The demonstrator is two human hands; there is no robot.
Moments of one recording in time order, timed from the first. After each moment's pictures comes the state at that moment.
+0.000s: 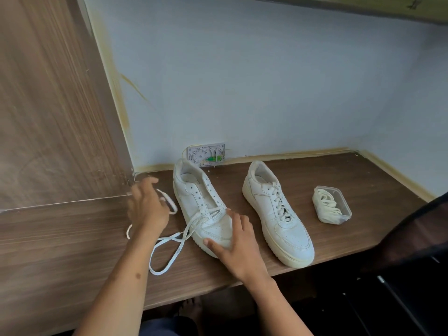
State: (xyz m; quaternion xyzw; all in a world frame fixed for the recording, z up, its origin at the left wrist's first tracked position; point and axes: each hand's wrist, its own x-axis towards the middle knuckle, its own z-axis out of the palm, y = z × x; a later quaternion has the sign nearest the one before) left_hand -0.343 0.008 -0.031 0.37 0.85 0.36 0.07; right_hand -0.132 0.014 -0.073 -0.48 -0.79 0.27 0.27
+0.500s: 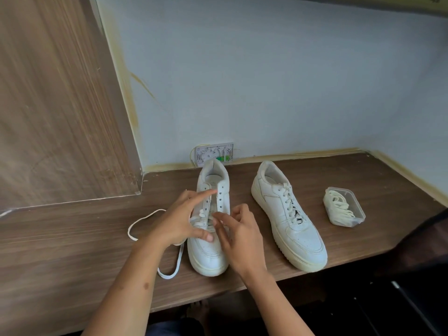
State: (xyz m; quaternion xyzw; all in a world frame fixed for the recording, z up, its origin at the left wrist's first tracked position) left_hand -0.347 0.008 -0.042 0.66 0.61 0.32 0.31; right_hand -0.160 0.018 -0.067 -0.45 -0.82 0.11 0.35
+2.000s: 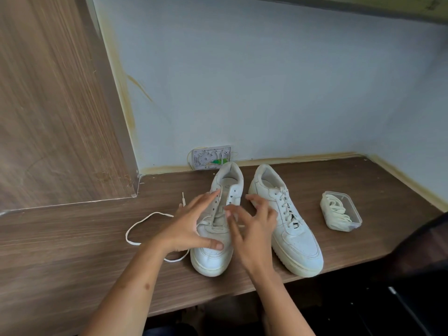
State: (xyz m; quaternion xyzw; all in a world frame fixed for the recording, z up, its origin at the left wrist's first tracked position) left_hand -0.326 0.013 -0.048 0.70 0.60 0.27 0.29; right_hand -0.145 0.029 -0.051 -0.49 -0.76 0.13 0.41
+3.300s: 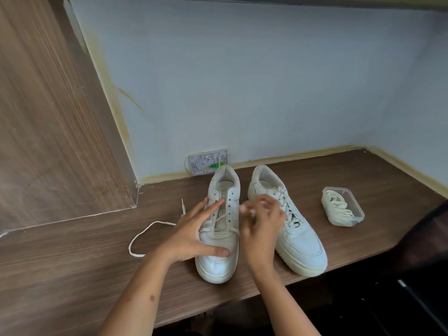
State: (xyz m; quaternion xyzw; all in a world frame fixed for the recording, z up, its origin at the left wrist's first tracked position) left_hand -0.320 0.012 -0.046 0.68 0.62 0.24 0.32; right_hand -0.149 0.038 -0.049 -0.54 -0.64 0.13 0.53
